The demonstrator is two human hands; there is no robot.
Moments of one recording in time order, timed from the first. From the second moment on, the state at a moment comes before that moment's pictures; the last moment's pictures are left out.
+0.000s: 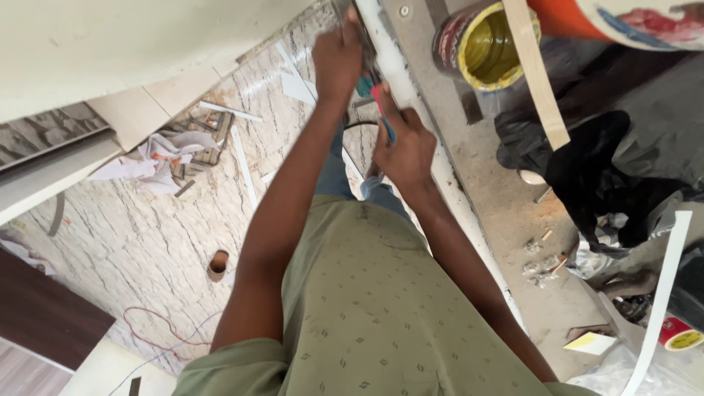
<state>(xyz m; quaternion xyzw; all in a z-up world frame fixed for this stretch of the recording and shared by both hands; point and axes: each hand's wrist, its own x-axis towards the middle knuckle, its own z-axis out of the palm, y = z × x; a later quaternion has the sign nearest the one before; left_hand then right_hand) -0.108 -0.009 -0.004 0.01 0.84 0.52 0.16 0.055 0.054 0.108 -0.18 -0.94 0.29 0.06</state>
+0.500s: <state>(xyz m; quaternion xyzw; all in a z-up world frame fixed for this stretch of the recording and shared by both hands) -0.139 -0.016 -0.021 0.03 0.83 0.55 0.10 0.022 0.049 0.096 -0.18 -0.93 0.31 0.07</state>
